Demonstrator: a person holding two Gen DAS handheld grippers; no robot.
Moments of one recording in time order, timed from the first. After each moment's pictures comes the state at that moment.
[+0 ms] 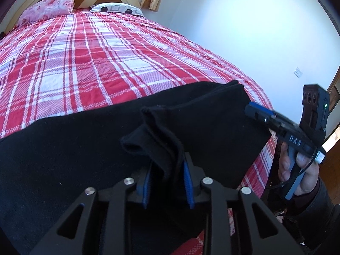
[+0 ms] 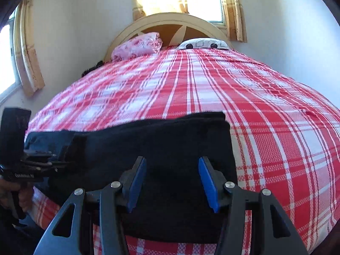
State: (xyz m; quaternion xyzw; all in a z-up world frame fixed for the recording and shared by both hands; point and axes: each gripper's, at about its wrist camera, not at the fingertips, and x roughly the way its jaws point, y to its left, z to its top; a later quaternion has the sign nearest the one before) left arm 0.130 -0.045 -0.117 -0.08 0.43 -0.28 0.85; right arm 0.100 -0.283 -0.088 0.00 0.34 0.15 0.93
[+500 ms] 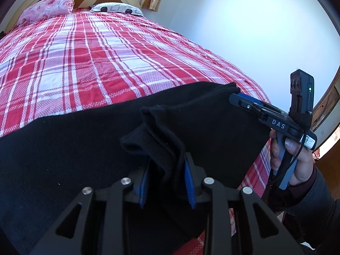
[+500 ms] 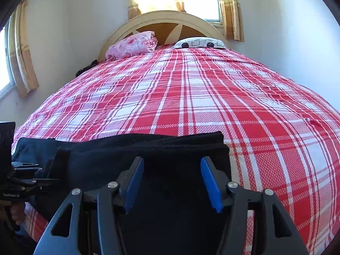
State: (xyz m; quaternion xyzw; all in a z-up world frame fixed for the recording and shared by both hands) left arm 0.132 -0.046 -0.119 -0.08 0.43 -0.28 0.85; right arm 0.136 -0.279 -0.095 -0.01 0.35 0.14 0.93
